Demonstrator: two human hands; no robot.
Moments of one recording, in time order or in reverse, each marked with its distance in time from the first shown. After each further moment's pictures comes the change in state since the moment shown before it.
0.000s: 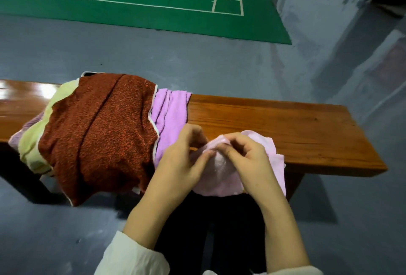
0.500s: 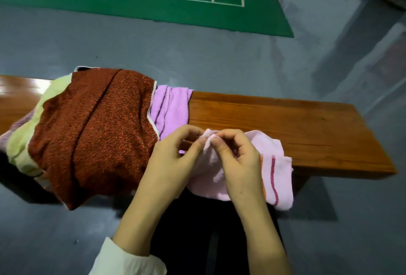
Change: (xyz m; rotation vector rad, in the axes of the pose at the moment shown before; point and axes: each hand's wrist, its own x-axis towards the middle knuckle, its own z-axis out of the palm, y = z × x) left_hand 0.021 -0.004 -0.012 -0.186 0.037 -0.246; right_hand 0.018 0.019 0.039 0.088 0.212 -0.065
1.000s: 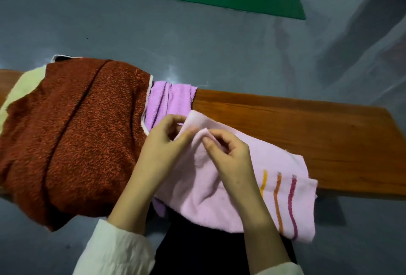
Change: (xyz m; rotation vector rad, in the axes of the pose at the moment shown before) left_hand 0.091 -0.080 -0.011 0.077 0.039 -0.187; right_hand 0.073 0.064 0.029 -0.006 -0.121 0.181
